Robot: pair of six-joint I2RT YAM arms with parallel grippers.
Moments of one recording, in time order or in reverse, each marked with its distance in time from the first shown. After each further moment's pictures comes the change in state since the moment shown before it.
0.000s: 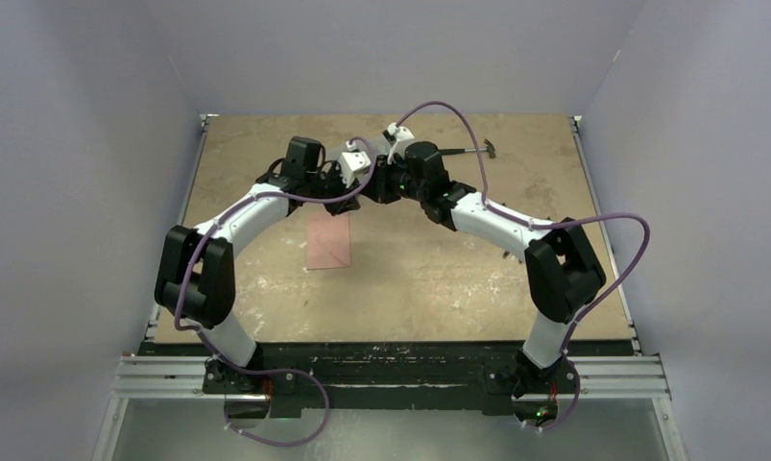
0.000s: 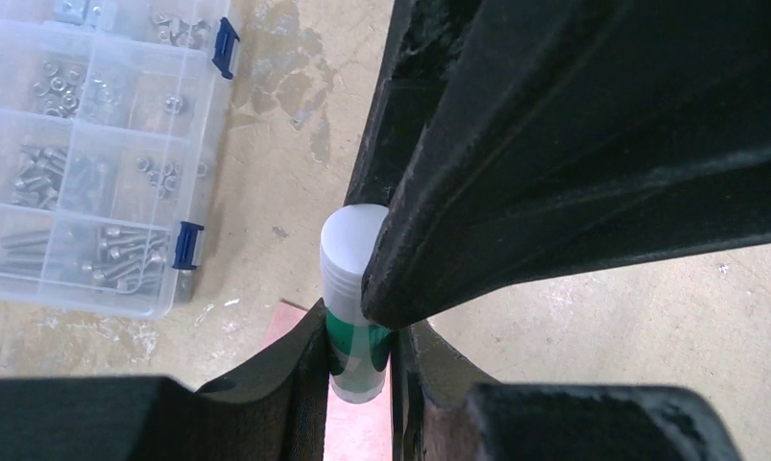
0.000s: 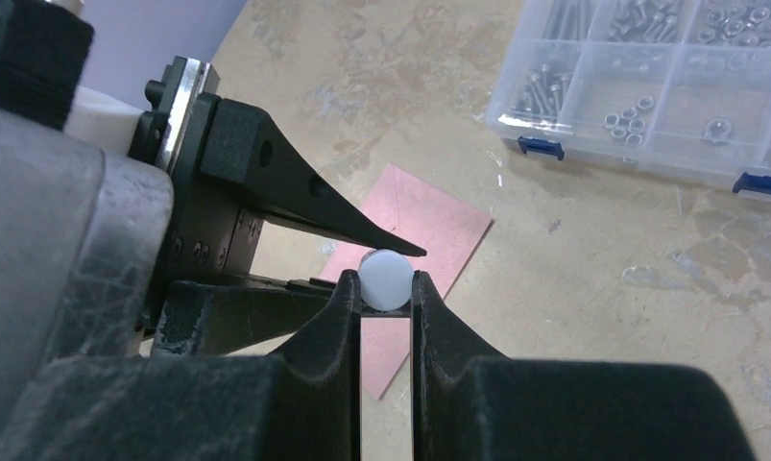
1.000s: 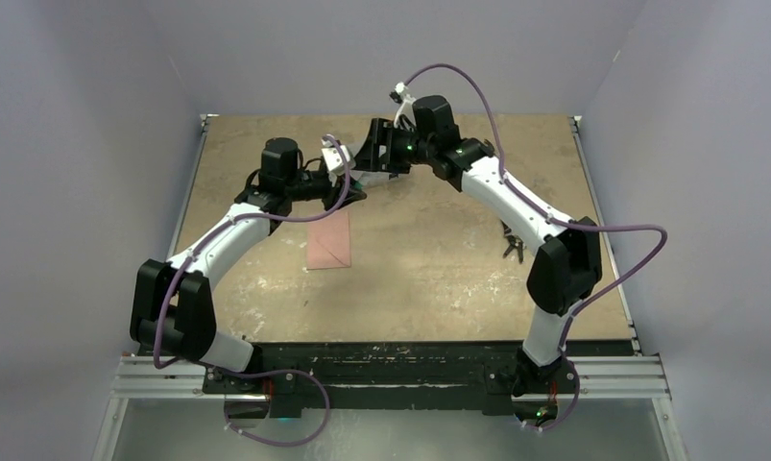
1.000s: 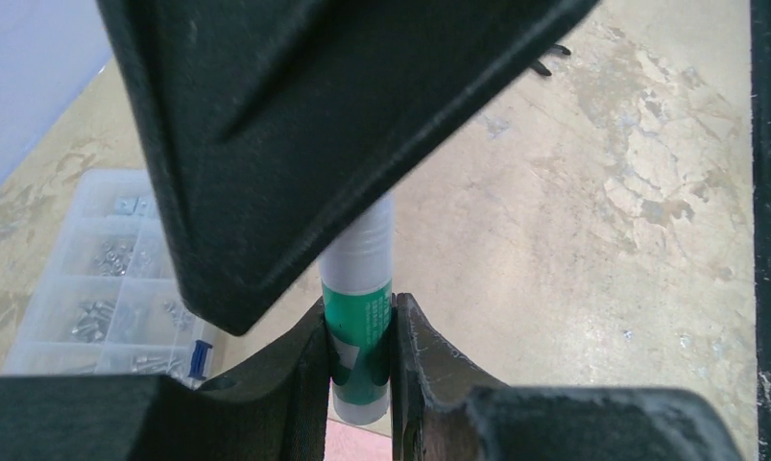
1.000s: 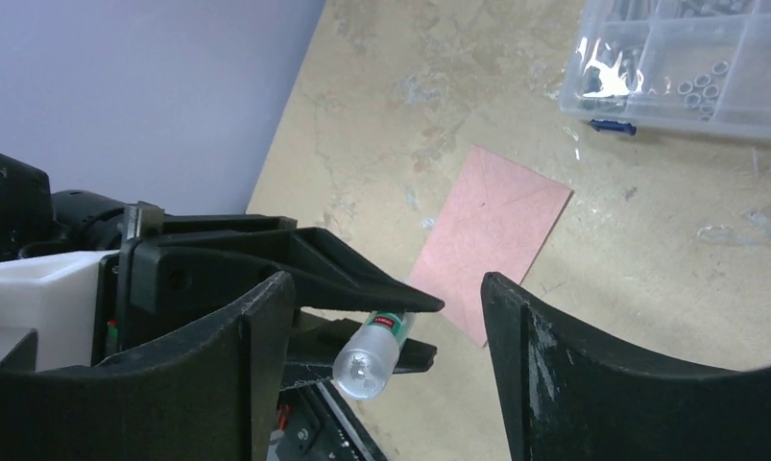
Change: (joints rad) left arm 0.037 -0.200 -0.158 0.285 0.240 -0.118; right arm -0.081 0.023 0.425 -0.432 -0.145 0.163
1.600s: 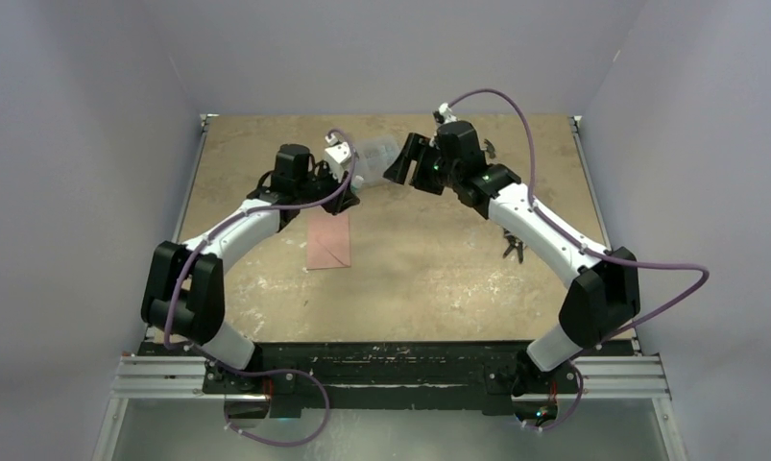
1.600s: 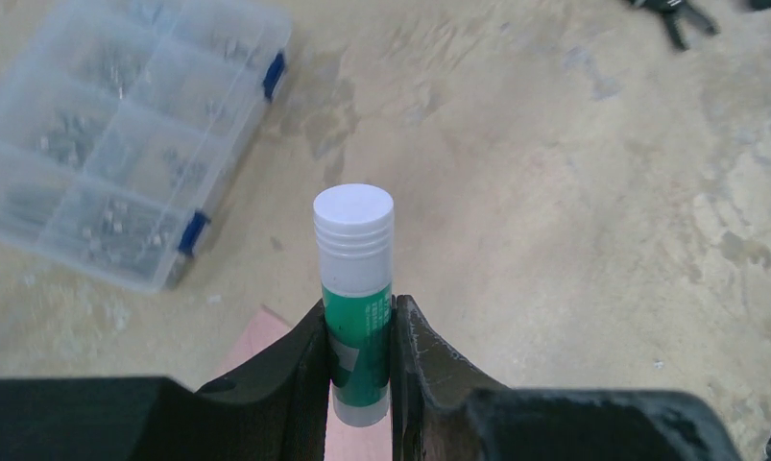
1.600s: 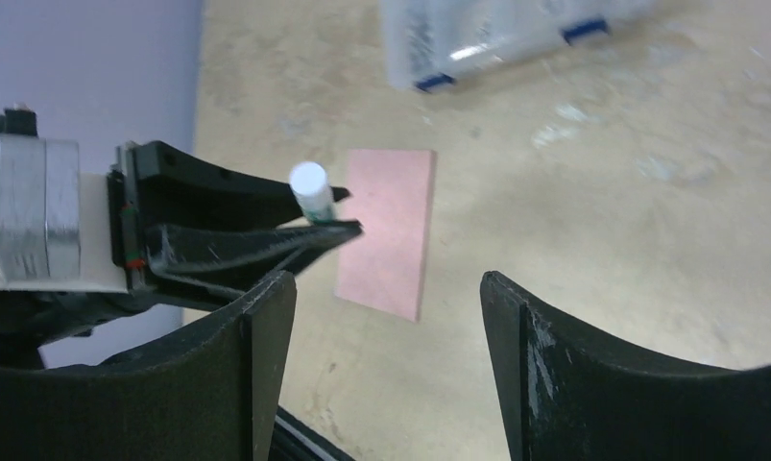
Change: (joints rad) left arm -0.014 0.080 0.001 -0.032 -0.231 -0.172; right arm -0.022 -0.240 -0.270 0.009 0.298 0.121
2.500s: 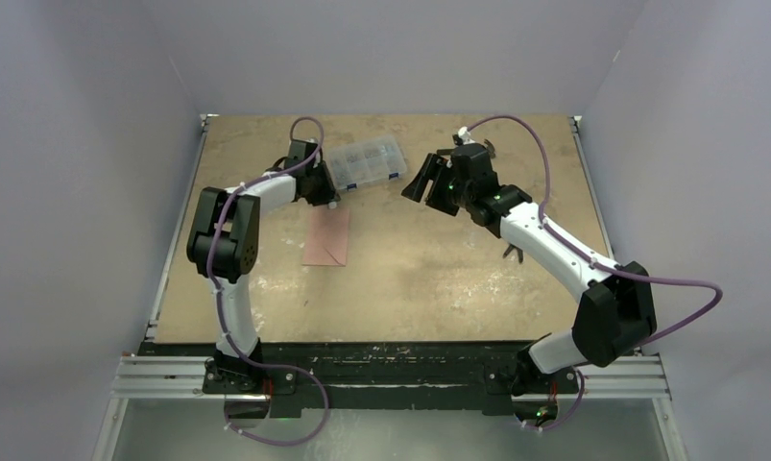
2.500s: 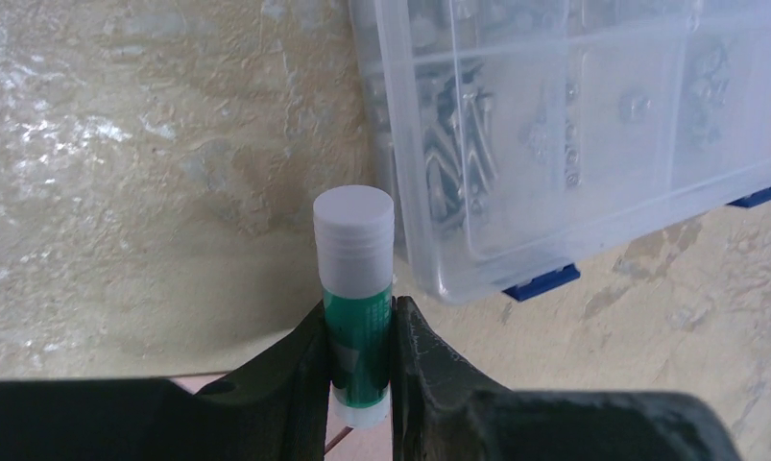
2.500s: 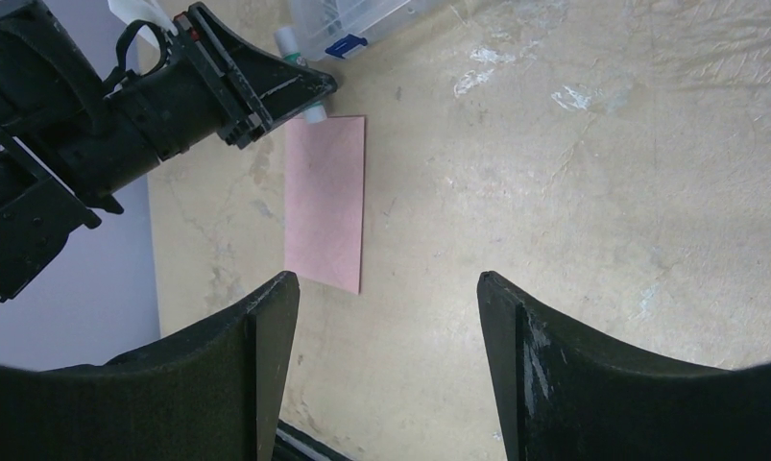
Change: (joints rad) left arm 0.090 0.468 0.275 -0.181 -0.488 -0.745; right arm -0.045 -0.123 -0.257 0.033 0.057 0.069
